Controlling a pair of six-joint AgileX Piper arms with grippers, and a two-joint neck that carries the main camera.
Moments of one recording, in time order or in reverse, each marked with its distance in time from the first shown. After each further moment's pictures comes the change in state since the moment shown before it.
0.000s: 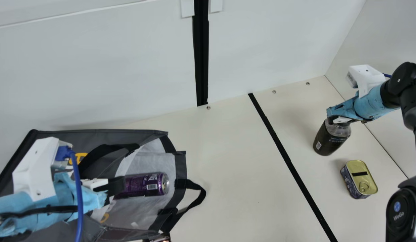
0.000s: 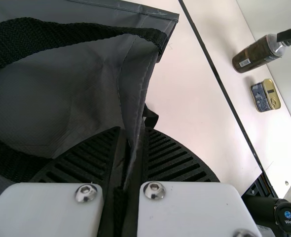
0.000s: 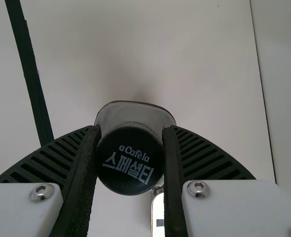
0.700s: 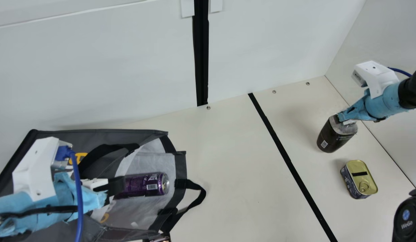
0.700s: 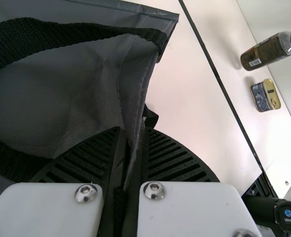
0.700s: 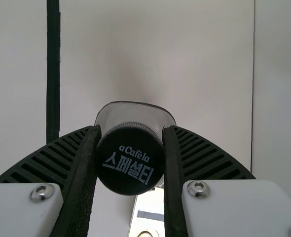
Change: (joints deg) left arm 0.0 0.0 0.0 0.0 0.0 0.0; right arm -3.9 -2.8 -1.2 6.5 3.8 -17.1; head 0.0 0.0
